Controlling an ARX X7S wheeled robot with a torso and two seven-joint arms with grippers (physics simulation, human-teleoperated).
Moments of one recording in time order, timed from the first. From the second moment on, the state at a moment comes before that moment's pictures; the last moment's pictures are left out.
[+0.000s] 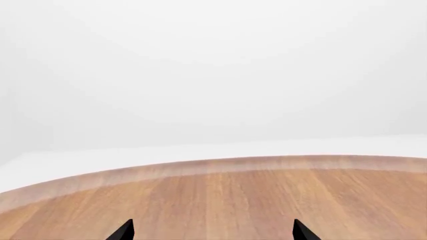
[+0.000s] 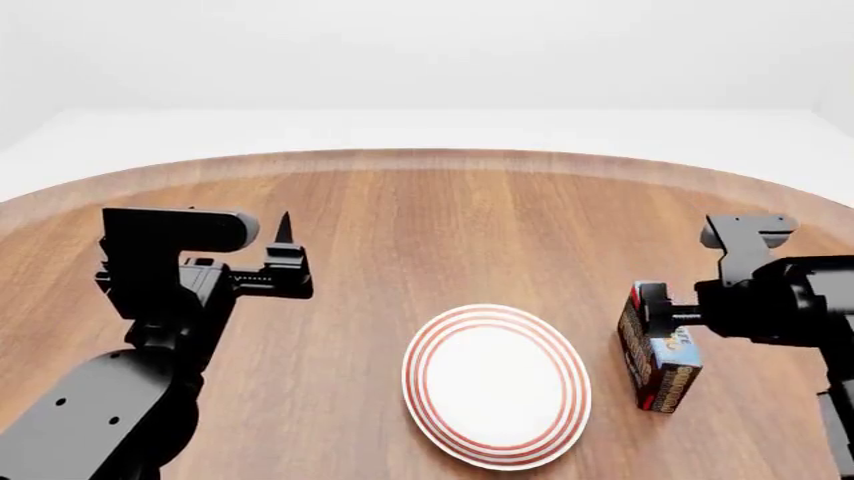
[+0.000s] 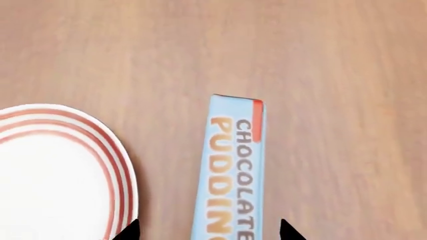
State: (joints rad) left arm -0.47 -0.34 0.03 0.55 -0.49 -0.93 -0.25; right arm 1.18 0.57 -0.57 0.86 0.56 1.06 -0.23
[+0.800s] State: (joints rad) left arm -0.49 -0.35 0.03 0.59 -0.52 -0.95 -0.27; right arm 0.67 0.61 0.16 -0.60 0.91 1.18 0.31
